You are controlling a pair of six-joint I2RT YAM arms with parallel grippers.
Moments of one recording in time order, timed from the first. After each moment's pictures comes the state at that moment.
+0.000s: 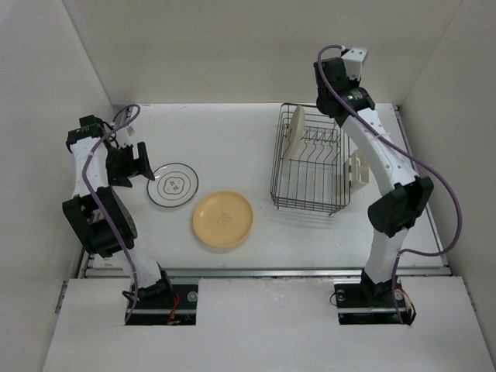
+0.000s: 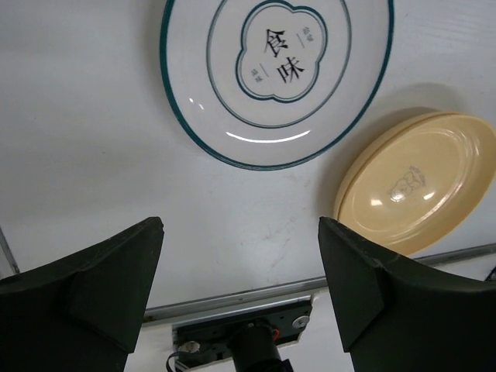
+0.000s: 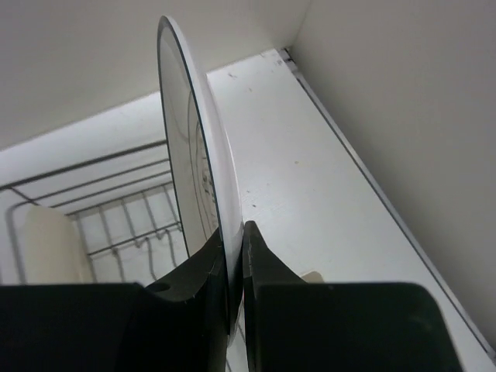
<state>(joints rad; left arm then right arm) 0.39 1.71 1.54 -1.18 0.35 0.19 0.38 1.93 2.13 -0.83 0.94 0.32</state>
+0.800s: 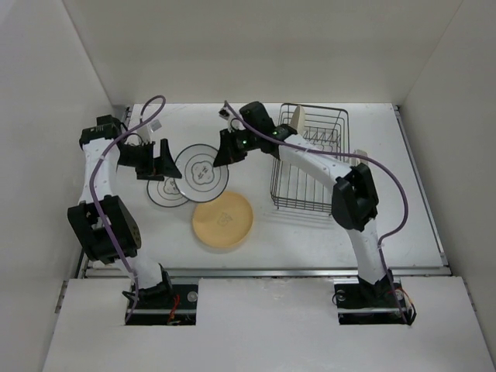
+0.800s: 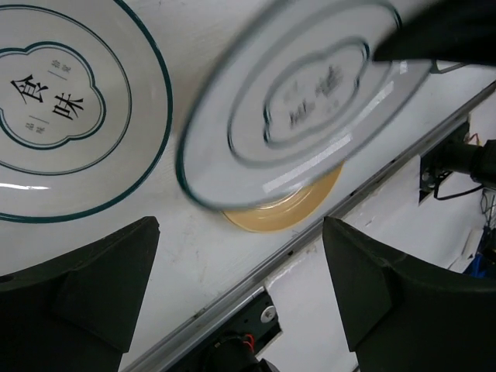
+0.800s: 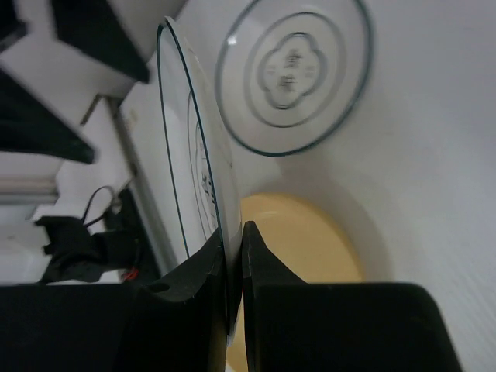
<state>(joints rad) 0.28 1.64 1.50 -1.27 0.78 0.38 0.68 2.17 1.99 -0.43 -0.58 0.36</state>
